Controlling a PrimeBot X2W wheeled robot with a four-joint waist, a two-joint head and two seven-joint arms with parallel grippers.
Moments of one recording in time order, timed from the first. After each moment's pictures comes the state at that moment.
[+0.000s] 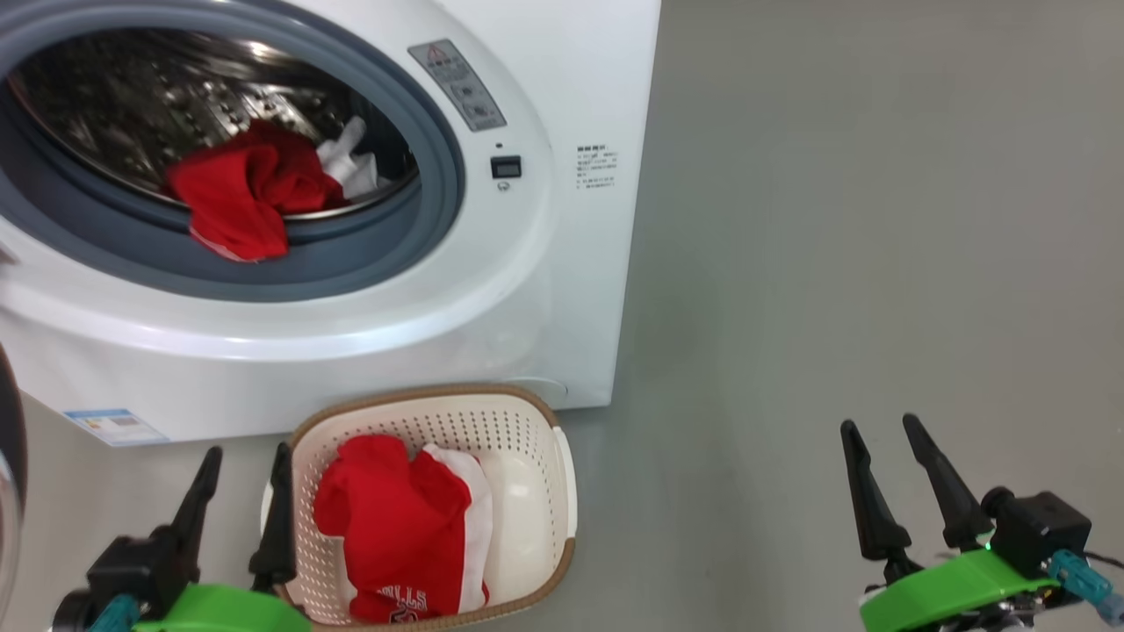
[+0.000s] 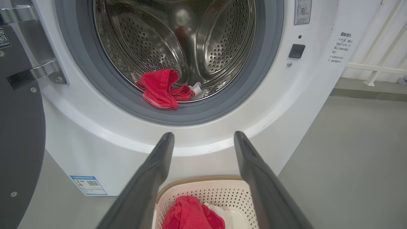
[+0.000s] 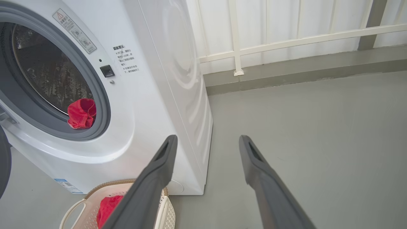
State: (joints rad) left arm -0.14 0.08 0.08 0.34 -0.21 -0.13 -0.26; right arm -0.01 -0.05 0.01 0.22 0.37 0.12 -0.26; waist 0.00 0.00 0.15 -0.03
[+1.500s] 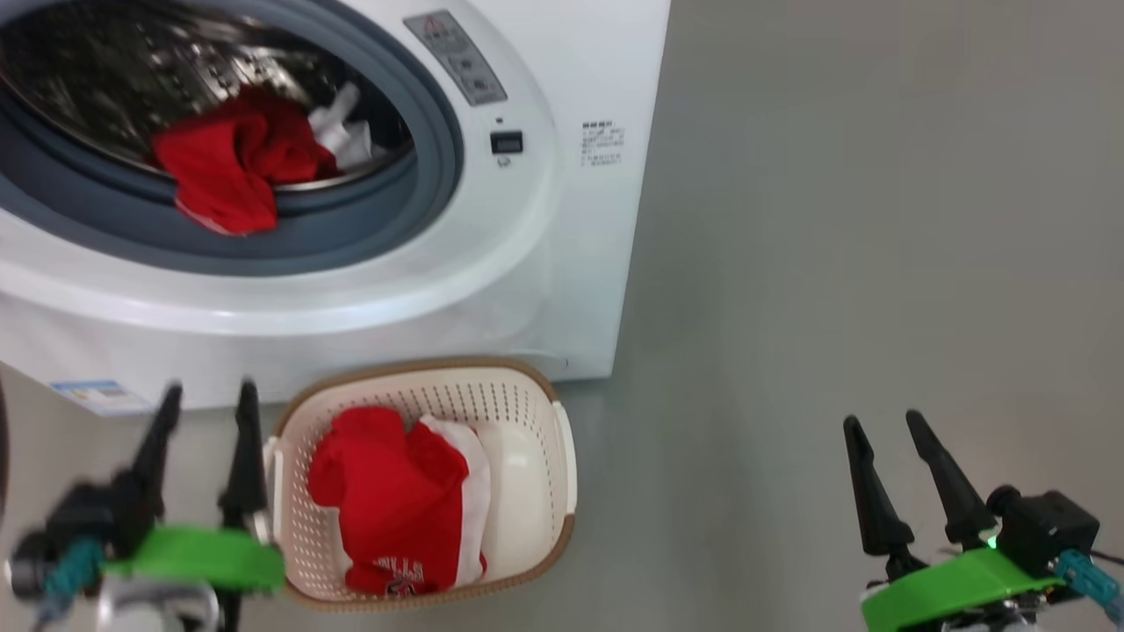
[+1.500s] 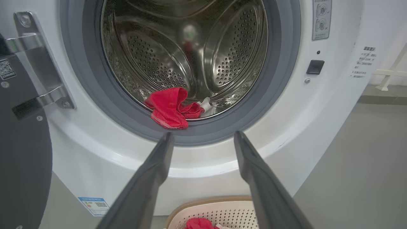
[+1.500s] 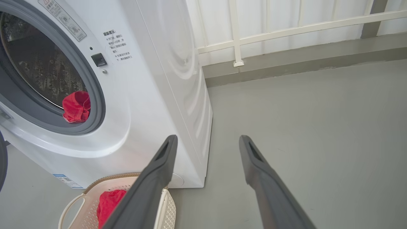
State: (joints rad) left arm -0.20 0.07 0.13 0.31 -0.18 -0.13 -0.26; right arm 0.01 -0.05 0.01 0.19 0.37 0.12 -0.26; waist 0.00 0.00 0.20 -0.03
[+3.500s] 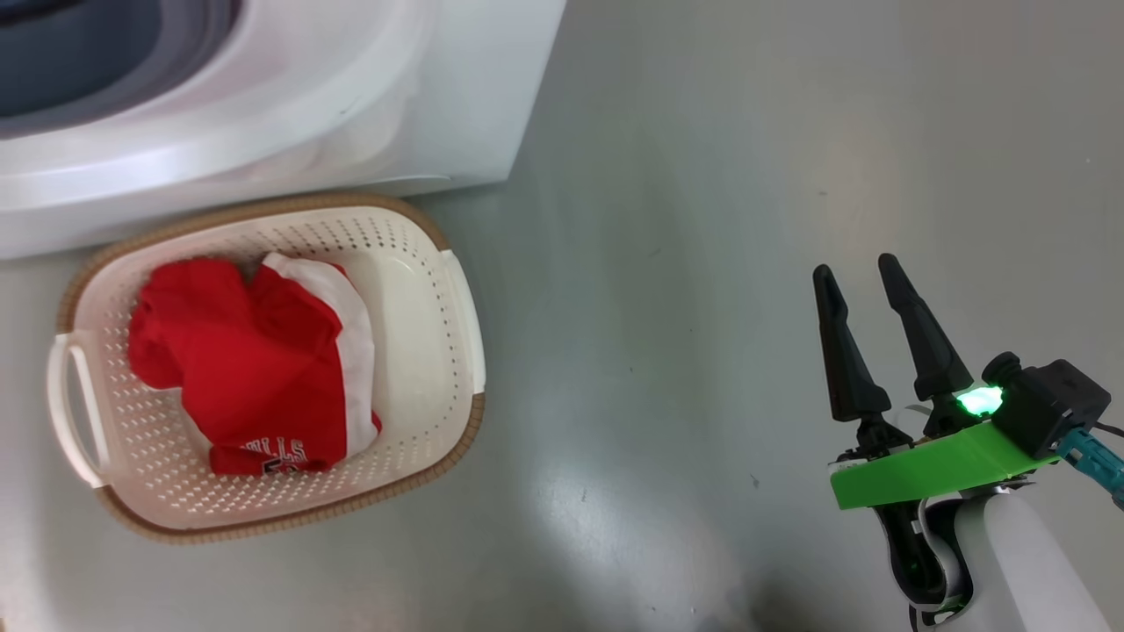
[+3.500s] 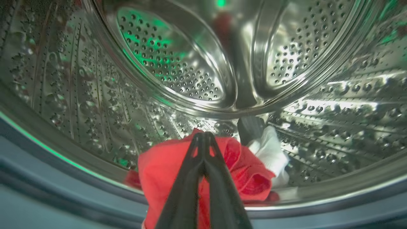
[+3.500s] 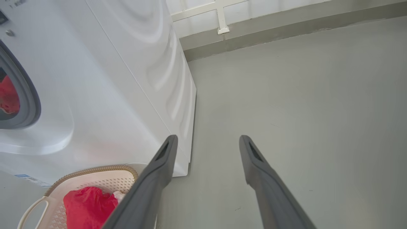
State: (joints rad) left arm -1.27 0.35 0.12 1.08 -0.09 -0.06 -0.26; right arm -0.24 -0.05 0.08 0.14 0.45 0.12 -0.26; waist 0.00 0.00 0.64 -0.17
